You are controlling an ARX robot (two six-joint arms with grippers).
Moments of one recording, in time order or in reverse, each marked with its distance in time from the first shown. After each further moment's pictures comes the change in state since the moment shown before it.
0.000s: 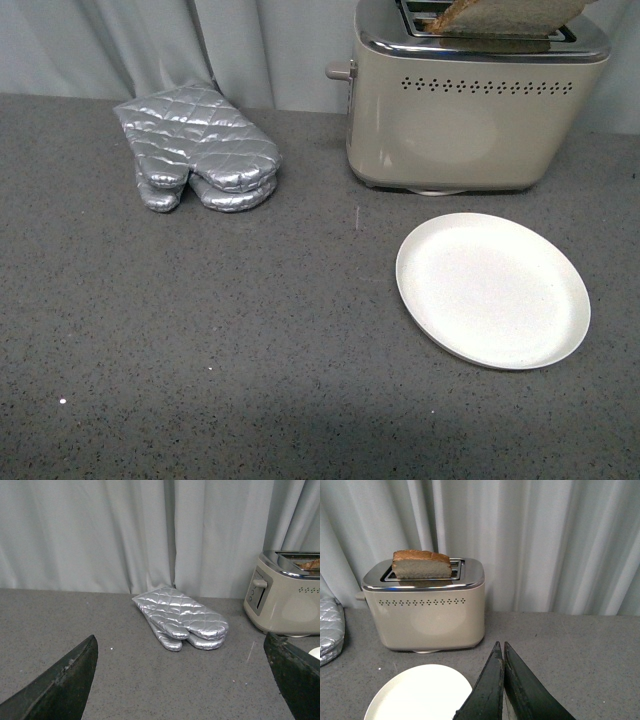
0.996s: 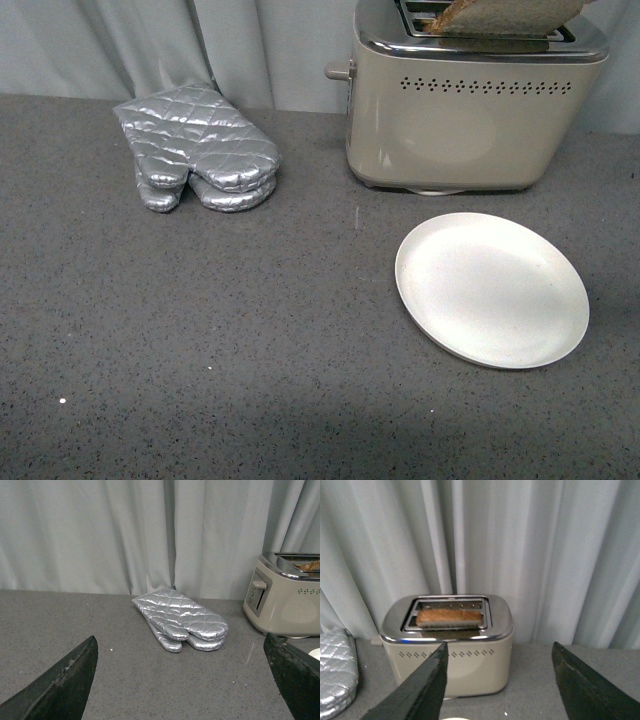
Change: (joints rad) left arm 0.000 0.000 0.000 0.000 0.000 0.000; right arm 0.256 0.561 0.344 0.222 0.248 0.010
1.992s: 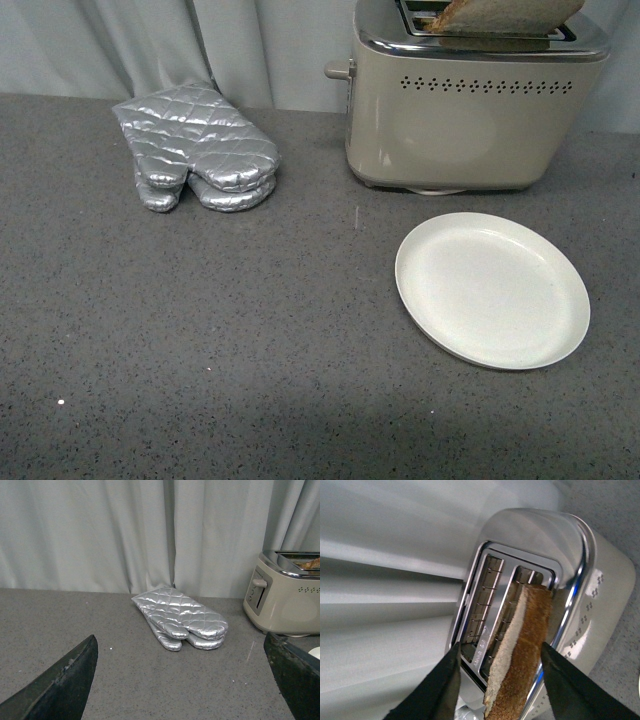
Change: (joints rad) left arm 0.000 0.000 0.000 0.000 0.000 0.000; right arm 0.050 0.785 1.014 -0.832 0.150 1.408
